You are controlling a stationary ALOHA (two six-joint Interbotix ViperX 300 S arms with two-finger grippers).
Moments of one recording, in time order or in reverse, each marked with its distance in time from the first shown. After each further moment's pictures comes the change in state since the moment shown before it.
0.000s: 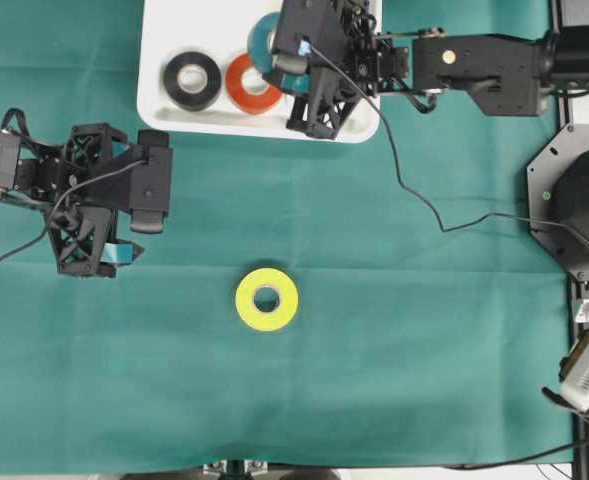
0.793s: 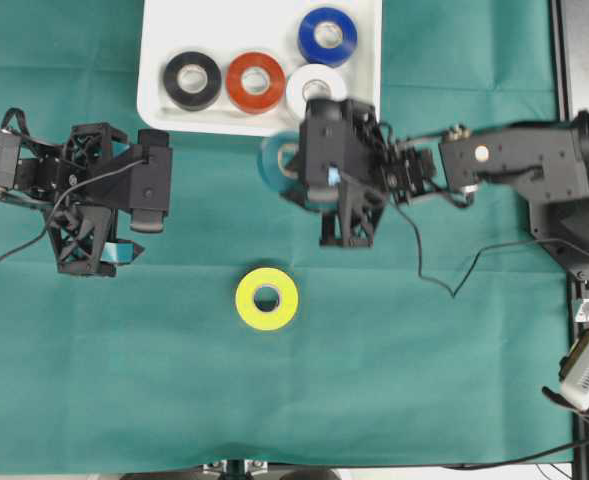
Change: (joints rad) left arm 0.000 -0.002 0.002 0.000 0.000 0.002; right arm 0.287 -0.114 0.109 0.127 0.029 0.002
